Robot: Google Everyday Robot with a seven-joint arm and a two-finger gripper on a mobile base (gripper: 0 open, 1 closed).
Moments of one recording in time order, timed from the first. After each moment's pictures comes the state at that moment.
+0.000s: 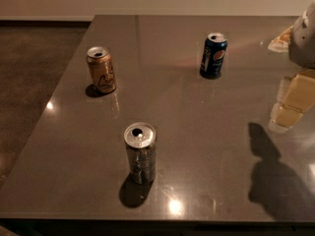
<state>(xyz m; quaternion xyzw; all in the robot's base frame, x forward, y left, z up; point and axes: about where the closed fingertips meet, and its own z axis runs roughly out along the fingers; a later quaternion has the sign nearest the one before) 0.438 -0.217 0.976 -0.60 0.78 -0.03 0.16</state>
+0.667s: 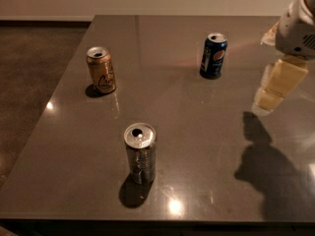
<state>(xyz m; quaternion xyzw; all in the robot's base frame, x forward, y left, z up) 0.473 -0.212 0.975 -0.57 0.80 -0.03 0.17</state>
